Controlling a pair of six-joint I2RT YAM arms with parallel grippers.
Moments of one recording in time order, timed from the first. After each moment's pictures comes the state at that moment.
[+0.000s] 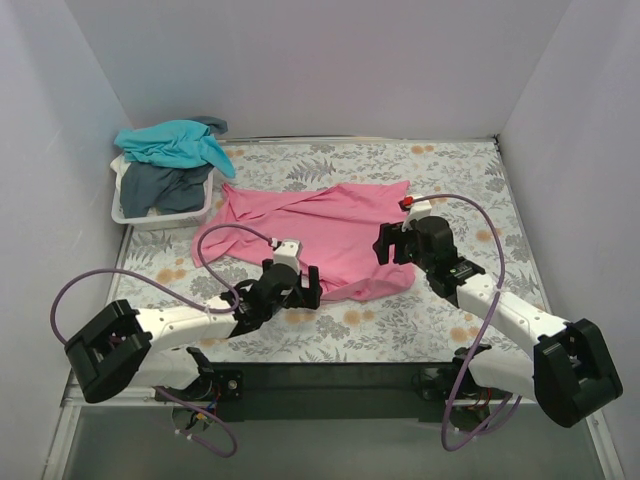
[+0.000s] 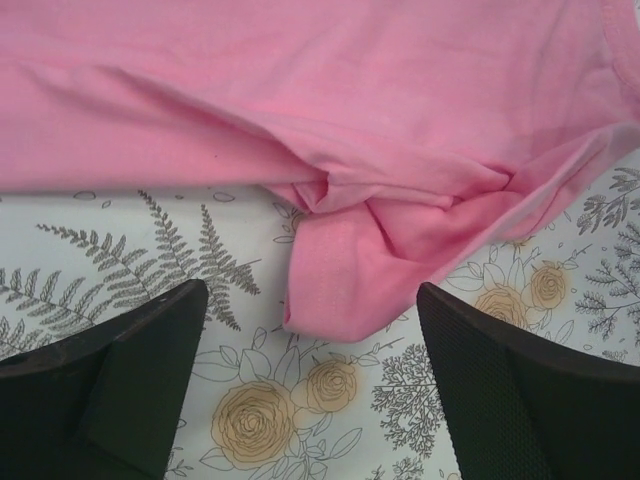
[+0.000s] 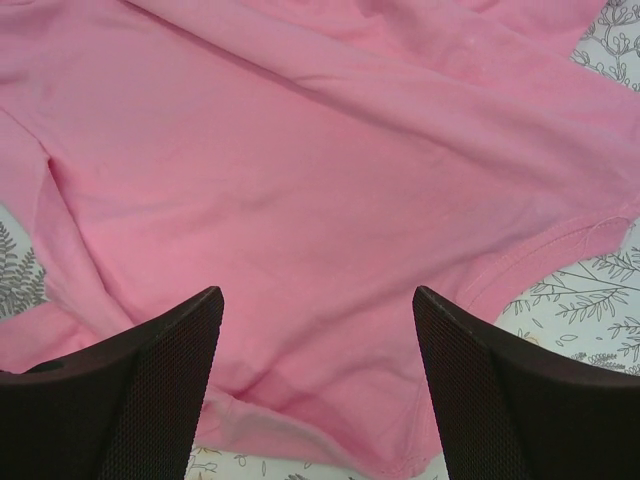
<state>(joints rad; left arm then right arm) -0.94 1.25 0.48 0.15 -0.33 -0.58 0.50 1.15 0.58 0.09 0.00 0.21</state>
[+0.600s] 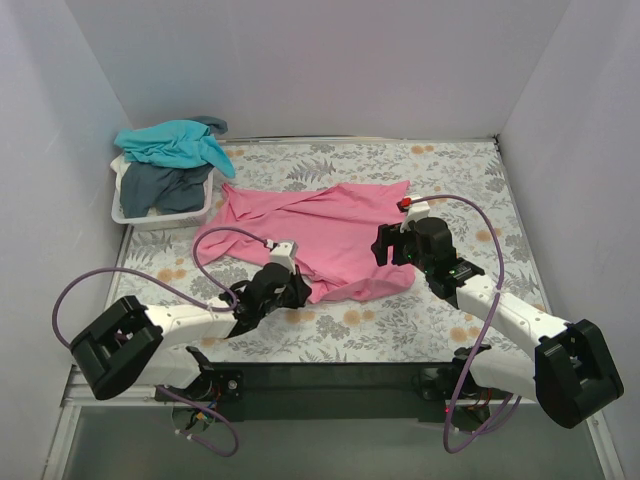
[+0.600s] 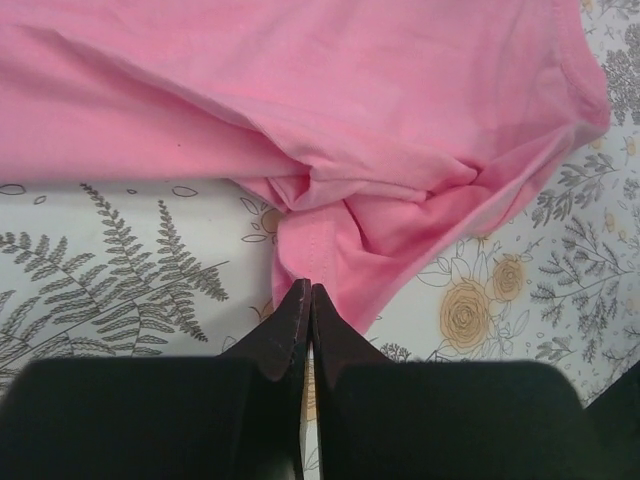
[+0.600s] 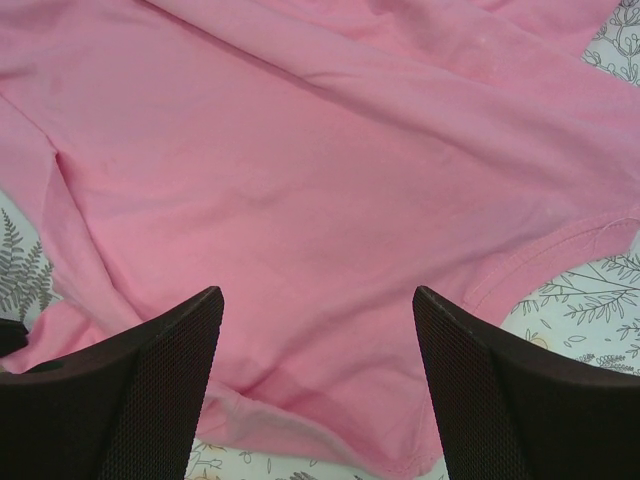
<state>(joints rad) -0.87 1.28 0.40 0.31 -0.17 -0.64 0.52 1.14 0.58 0.09 0.00 0.21</state>
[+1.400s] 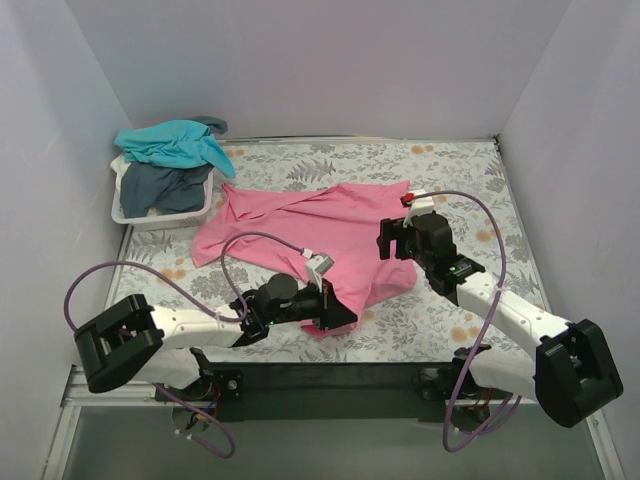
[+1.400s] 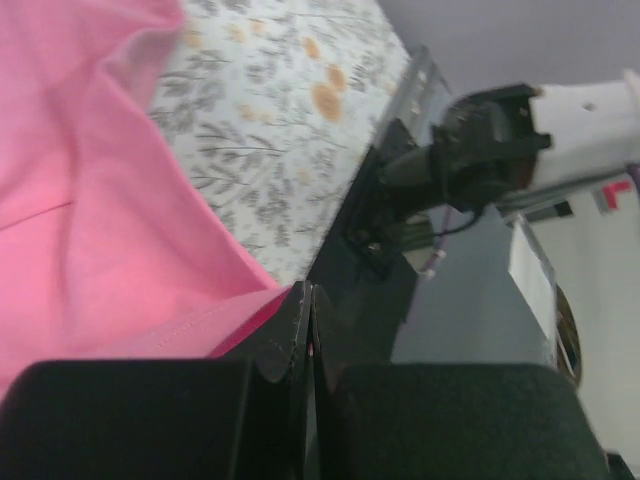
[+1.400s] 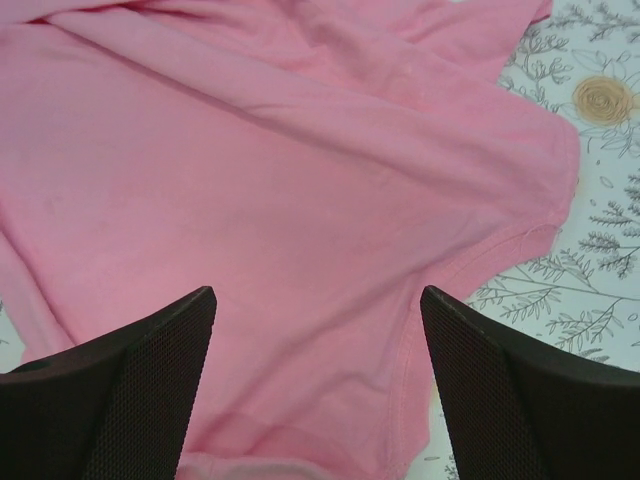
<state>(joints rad) -1.05 1.29 0.40 0.62 0.25 -0.75 0.52 1.14 0.60 0.07 0.12 0.18</state>
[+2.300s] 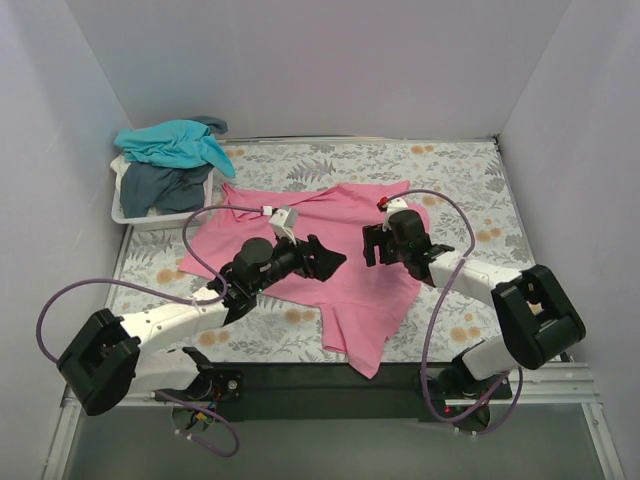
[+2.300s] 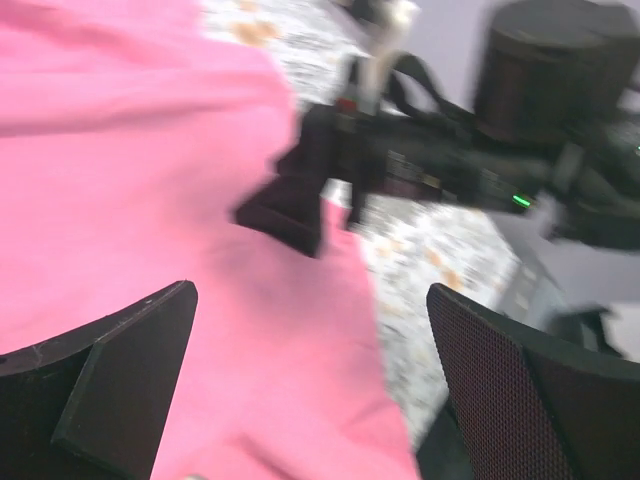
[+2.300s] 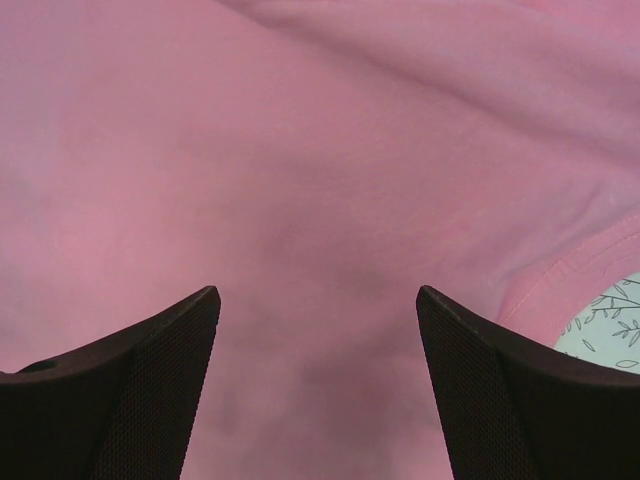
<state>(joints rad) -0.86 1.20 0.55 0.54 0.18 -0.60 0.54 1.43 0.69 0.08 0.05 0.20</state>
